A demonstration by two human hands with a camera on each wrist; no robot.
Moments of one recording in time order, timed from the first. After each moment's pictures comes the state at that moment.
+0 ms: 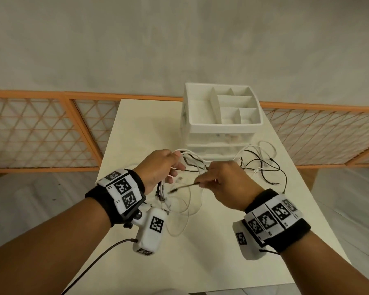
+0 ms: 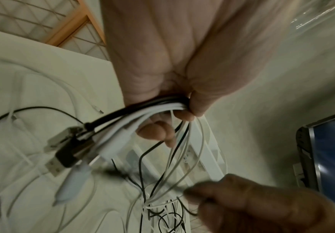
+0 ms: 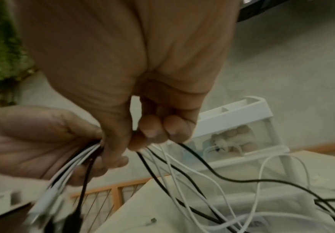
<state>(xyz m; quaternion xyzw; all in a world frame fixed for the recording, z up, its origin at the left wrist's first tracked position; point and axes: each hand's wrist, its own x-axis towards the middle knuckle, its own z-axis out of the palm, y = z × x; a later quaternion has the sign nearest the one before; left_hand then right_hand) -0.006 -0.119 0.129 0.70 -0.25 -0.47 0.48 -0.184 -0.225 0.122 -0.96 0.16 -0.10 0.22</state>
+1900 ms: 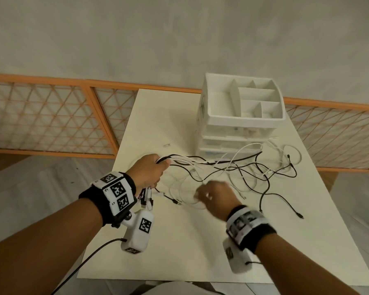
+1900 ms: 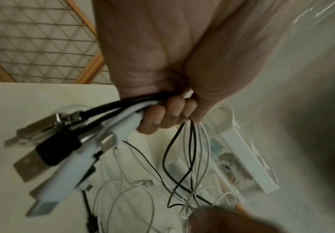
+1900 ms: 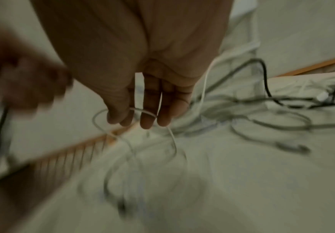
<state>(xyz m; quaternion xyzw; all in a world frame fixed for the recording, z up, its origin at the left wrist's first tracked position) 0.022 -0.071 0.093 0.78 -0.22 -0.41 0.41 -0.165 -0.198 0.017 -0.93 0.27 0.00 0.26</state>
